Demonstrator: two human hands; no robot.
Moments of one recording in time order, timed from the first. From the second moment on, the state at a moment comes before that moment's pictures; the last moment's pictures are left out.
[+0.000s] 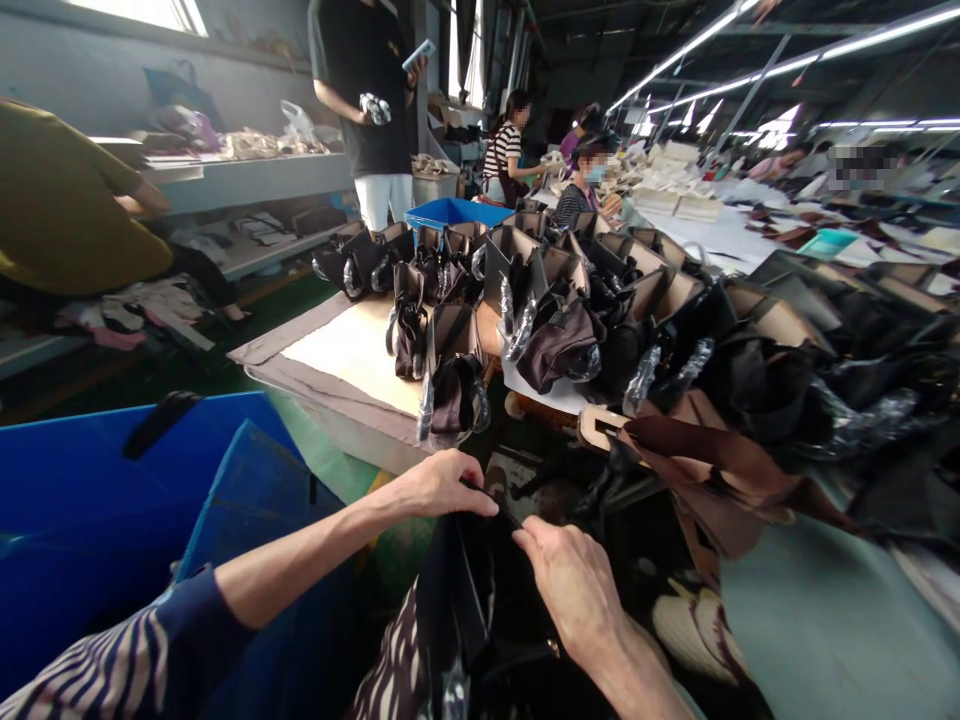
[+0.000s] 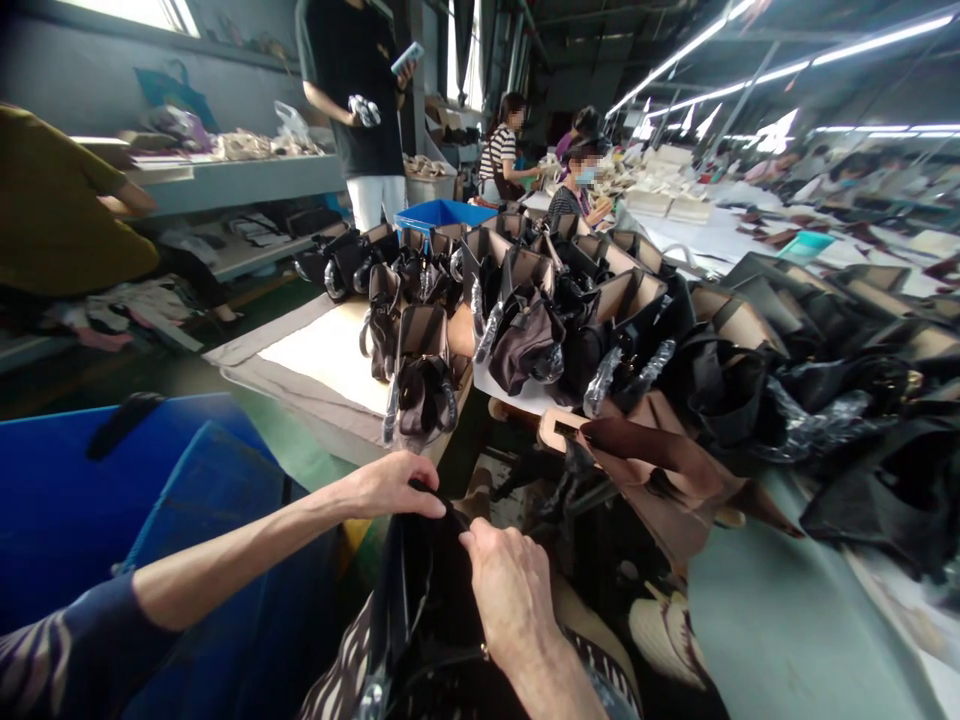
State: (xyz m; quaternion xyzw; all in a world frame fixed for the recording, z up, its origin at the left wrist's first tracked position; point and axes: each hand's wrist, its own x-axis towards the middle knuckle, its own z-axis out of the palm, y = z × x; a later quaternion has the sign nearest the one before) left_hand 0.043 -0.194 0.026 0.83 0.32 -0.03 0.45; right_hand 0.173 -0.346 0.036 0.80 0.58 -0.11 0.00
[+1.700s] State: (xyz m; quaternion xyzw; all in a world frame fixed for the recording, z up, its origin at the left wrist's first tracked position) left_hand 0.036 -0.201 0.003 0.81 0.34 0.00 0.47; right_hand 0.159 -0.297 0.028 0.75 0.63 -0.19 -0.02
